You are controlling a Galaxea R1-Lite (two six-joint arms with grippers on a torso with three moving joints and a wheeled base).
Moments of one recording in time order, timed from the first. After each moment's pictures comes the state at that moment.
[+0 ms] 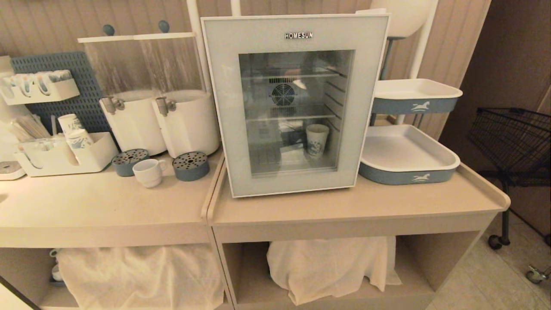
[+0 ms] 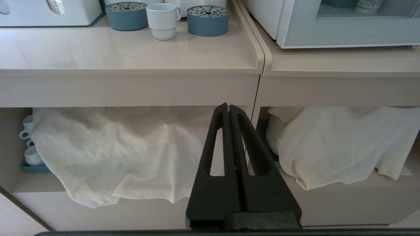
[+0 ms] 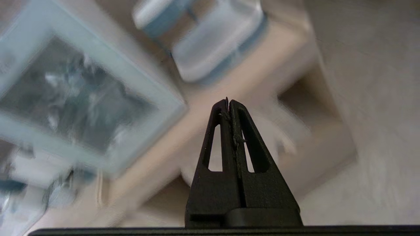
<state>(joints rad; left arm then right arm) 0.01 0.00 0.00 -0.01 0.00 -0.03 -0.01 0.41 -1.00 0.76 -0.21 0.63</state>
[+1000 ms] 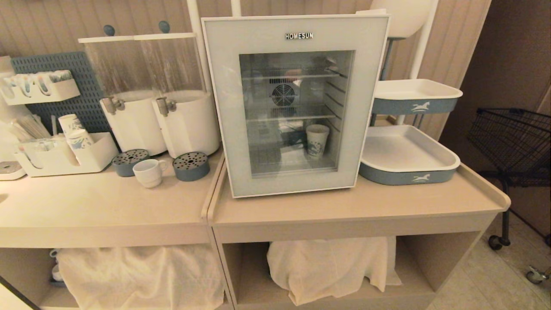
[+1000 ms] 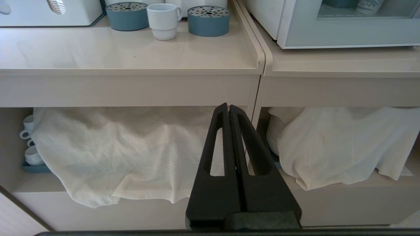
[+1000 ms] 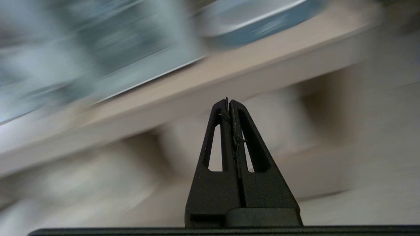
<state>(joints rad) 0.01 0.00 0.00 -0.01 0.00 -0.03 0.01 0.03 -0.55 0.57 0.00 0.32</state>
